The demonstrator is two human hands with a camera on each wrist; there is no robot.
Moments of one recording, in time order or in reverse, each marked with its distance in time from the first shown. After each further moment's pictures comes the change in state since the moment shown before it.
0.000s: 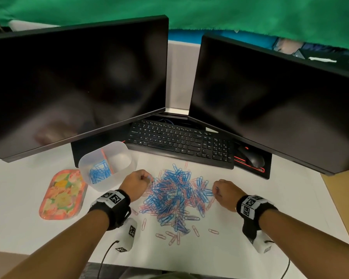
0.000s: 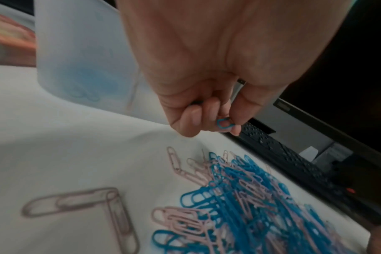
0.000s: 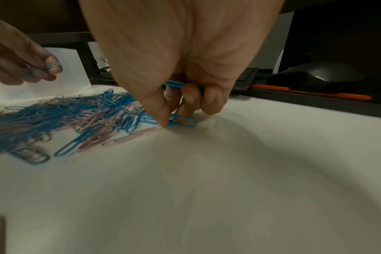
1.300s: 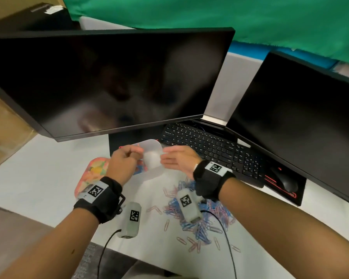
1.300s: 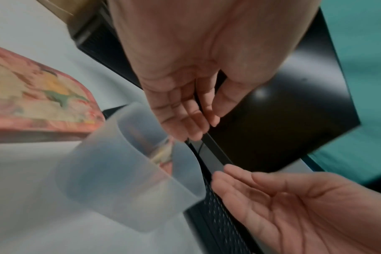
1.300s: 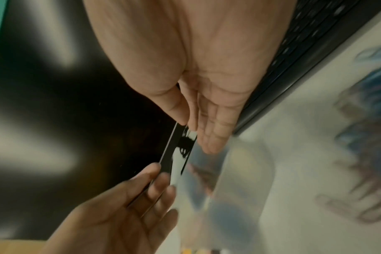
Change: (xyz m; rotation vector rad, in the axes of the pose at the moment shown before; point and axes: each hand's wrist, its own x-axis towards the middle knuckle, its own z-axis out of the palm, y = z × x) left_hand -0.045 0.003 -0.103 -0.462 0.534 -0.010; right_hand 0.056 -0.256 -0.052 1.221 -0.323 -0.005
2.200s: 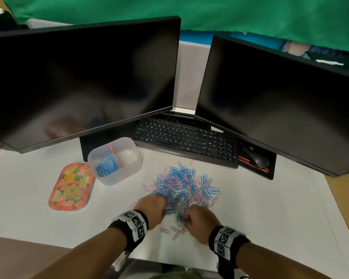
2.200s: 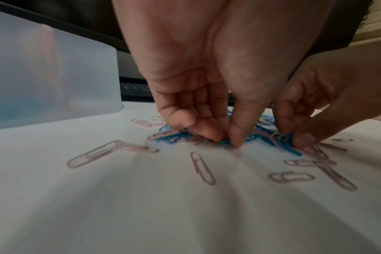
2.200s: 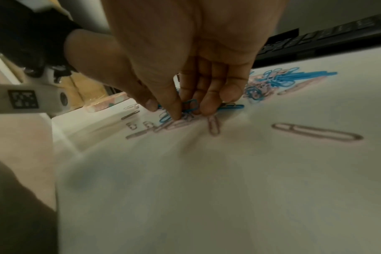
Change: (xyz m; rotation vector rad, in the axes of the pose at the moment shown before) left_hand -0.073 -0.088 0.105 1.144 -0.750 0.477; right_hand -0.095 0.197 -0.087 -1.191 0.268 -0.211
